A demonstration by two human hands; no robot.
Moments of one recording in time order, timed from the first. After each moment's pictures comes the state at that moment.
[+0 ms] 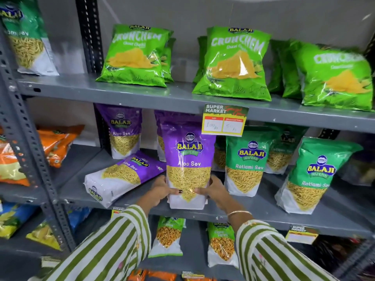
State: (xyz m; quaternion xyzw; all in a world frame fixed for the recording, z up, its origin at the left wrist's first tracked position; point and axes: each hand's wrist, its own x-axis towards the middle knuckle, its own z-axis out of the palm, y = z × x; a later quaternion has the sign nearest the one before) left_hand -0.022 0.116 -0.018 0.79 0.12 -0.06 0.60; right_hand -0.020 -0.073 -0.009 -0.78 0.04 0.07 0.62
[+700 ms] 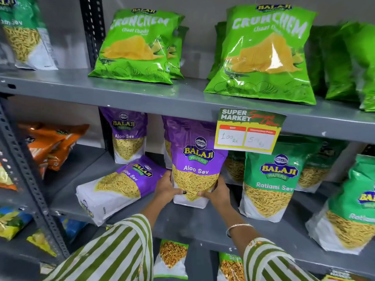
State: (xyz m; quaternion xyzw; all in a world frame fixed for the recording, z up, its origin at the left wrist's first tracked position) left_hand 0.067 0.122 -0.041 0.85 0.11 0.07 0.51; right_hand 0.068 -0.055 -0.035 -0.83 0.01 -0.05 0.56
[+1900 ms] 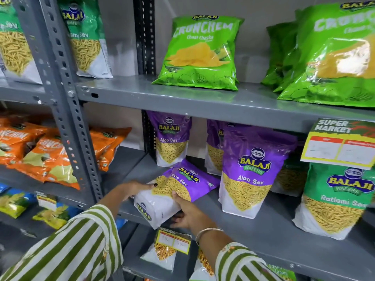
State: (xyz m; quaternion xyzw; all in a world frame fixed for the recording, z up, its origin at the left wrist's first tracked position) left_hand 0.024 0.361 -0.017 0.84 0.26 -0.12 0.46; right_hand 0.023 0.181 -0.049 -0.55 0.18 0.40 0.72
